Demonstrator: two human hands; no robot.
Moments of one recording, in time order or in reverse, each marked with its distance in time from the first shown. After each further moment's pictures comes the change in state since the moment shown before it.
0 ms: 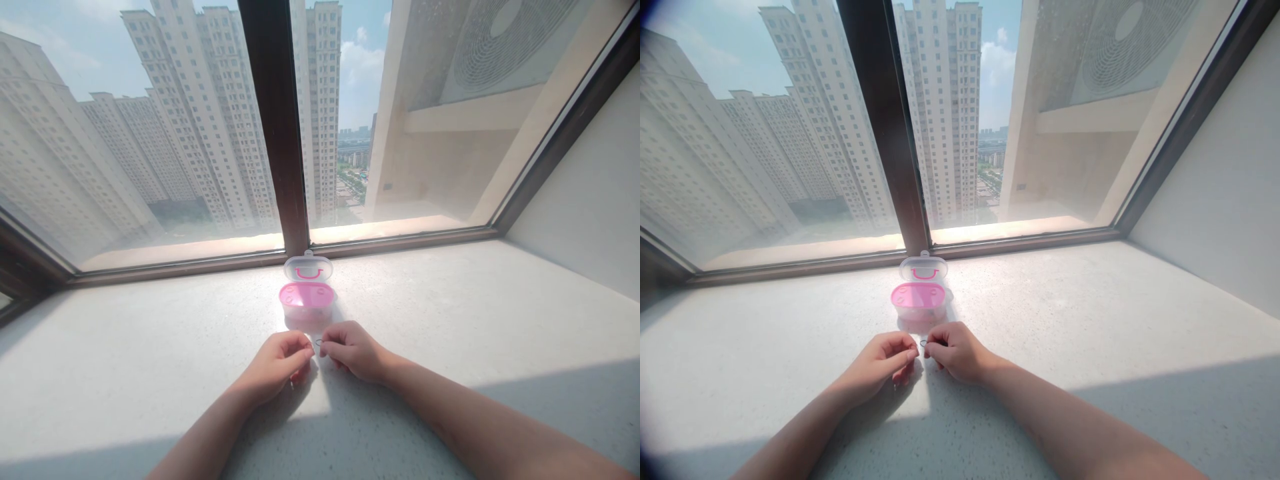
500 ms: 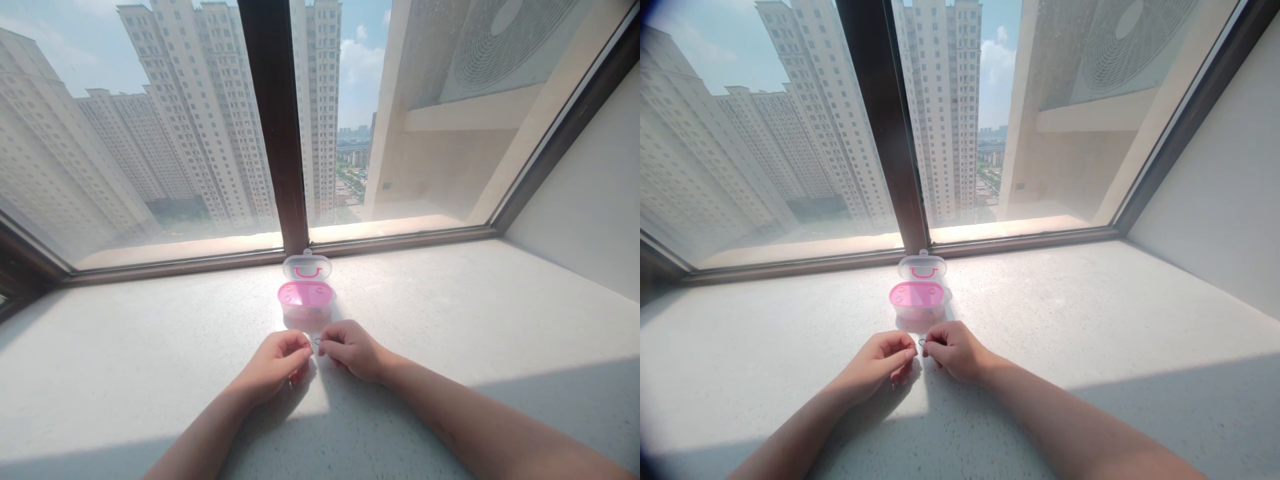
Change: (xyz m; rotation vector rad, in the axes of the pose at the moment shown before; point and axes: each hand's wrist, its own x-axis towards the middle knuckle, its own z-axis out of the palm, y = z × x) left_hand 0.000 0.002 0.001 0.009 -0.001 0.006; right_hand 0.001 0.000 -0.001 0.014 0.003 -0.001
